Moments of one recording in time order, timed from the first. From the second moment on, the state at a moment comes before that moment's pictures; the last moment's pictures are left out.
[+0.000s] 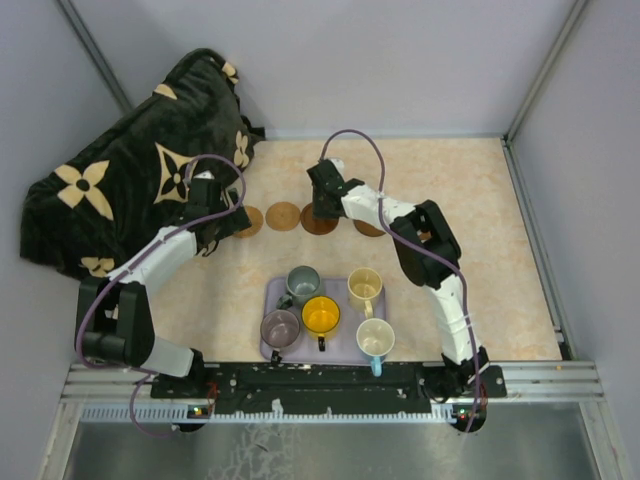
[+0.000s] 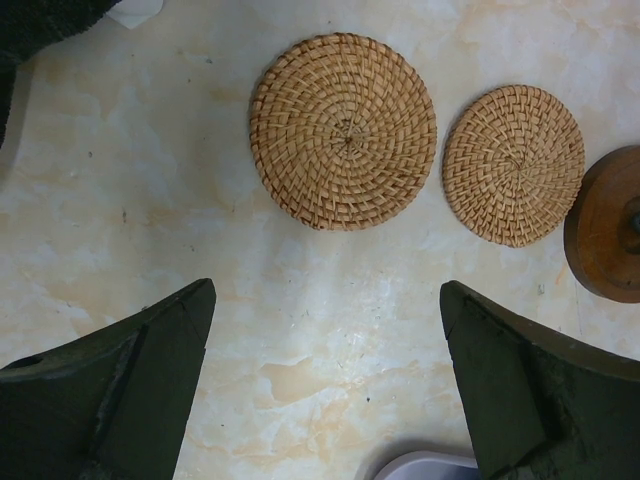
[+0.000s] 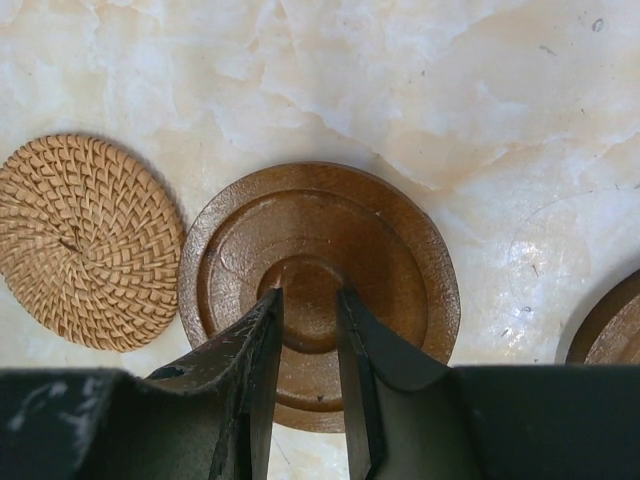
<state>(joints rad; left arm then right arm) -0.21 1.45 0.93 -0.27 -0.19 -0.50 0.63 2.25 1.74 -0.40 0.17 0.55</state>
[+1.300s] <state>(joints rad) -0.21 1.61 1.01 -0.27 -0.28 -0.49 0.63 2.21 1.81 -0.61 0.24 0.48</state>
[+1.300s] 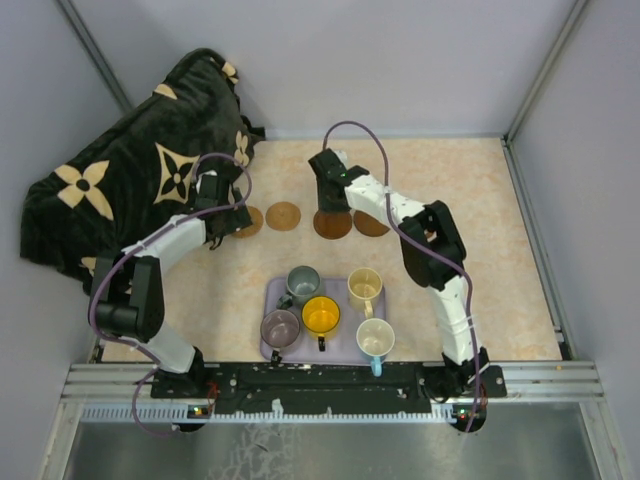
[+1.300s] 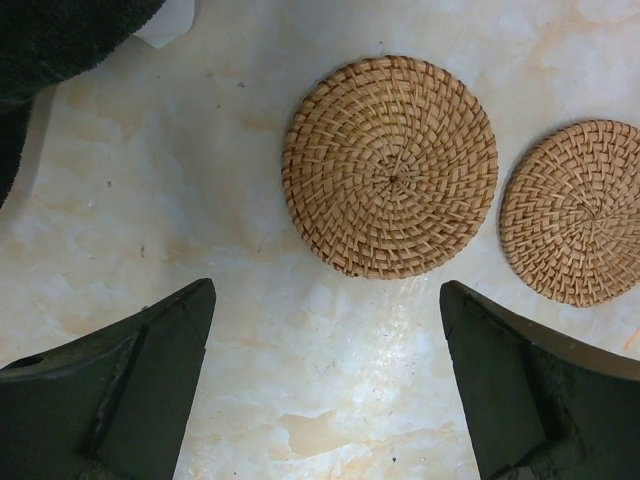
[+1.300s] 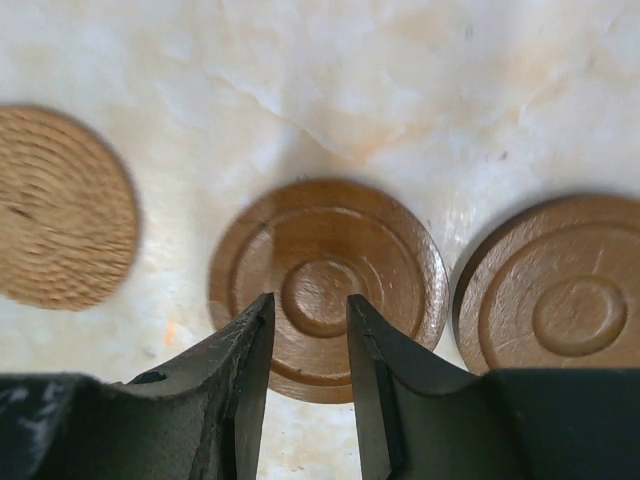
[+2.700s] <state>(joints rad) -0.32 1.53 0.95 -0.17 -0.25 -0.42 0.62 2.04 1.47 -0.55 0.29 0.46</state>
